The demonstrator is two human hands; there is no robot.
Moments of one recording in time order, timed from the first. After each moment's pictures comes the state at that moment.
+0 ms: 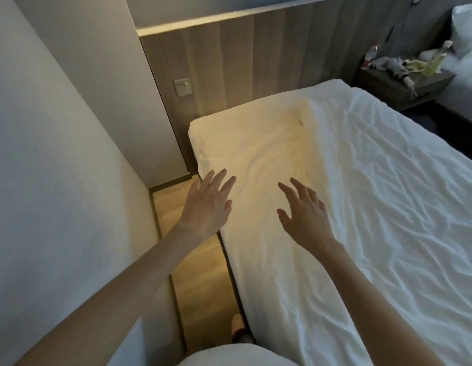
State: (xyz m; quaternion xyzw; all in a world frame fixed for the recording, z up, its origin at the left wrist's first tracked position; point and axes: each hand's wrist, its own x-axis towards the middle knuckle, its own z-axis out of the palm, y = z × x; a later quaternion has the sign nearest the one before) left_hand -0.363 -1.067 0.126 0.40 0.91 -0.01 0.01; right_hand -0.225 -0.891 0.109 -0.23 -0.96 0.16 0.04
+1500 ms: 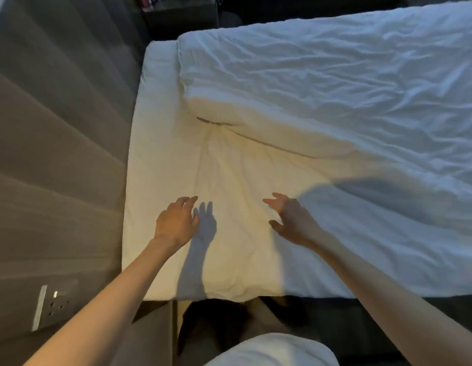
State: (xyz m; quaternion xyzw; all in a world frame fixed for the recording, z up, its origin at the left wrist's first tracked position) left_hand -0.992 -0.719 -0.041 0.74 0.63 -0.10 0.19; right_hand -0.705 -0.770 -0.056 -0.66 -0.69 0.31 -0.02
